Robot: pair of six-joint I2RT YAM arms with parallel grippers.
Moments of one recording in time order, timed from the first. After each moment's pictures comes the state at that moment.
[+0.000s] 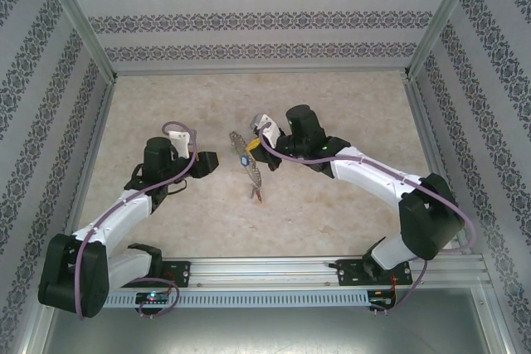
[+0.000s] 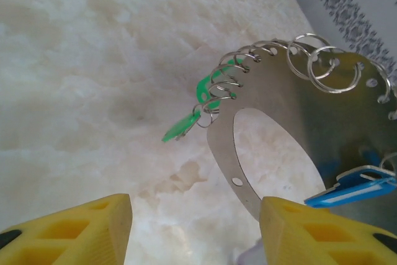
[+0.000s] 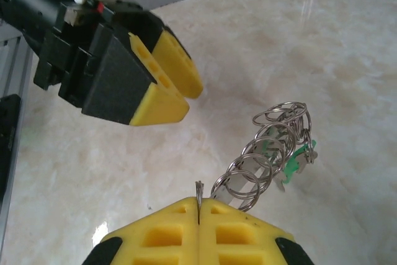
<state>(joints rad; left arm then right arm) -0.17 1.11 0.50 0.12 0.51 -0.43 0.64 1.50 1.03 -0.05 -0.60 -0.15</state>
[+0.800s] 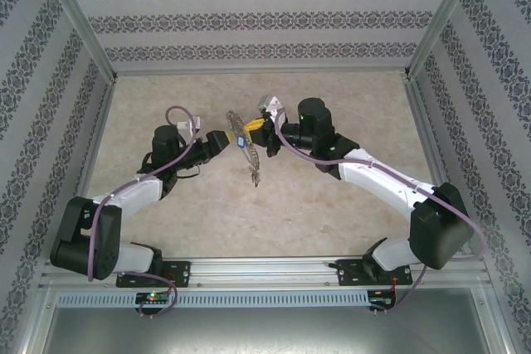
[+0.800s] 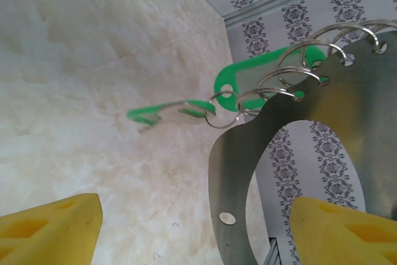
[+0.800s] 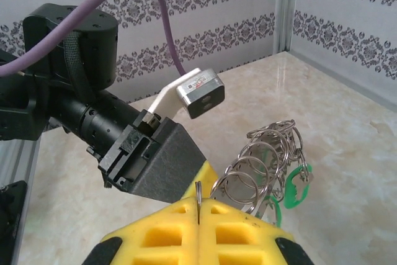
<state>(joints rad) -0.20 1.36 0.58 0.44 0.67 -0.92 0.64 1.43 1.03 0.16 -0.57 0.02</state>
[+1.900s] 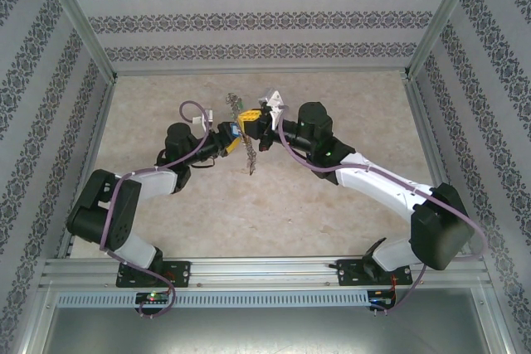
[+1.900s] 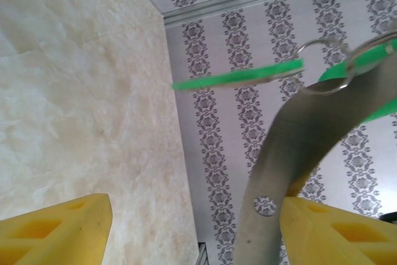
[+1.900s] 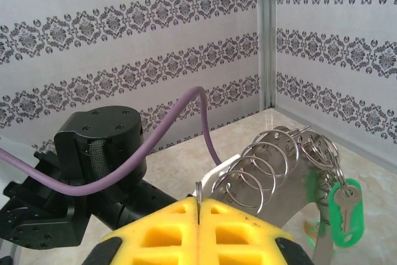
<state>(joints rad) -0.28 1.56 0.62 0.85 0.69 -1.24 0.69 1.43 1.01 0.40 -0.45 0.14</state>
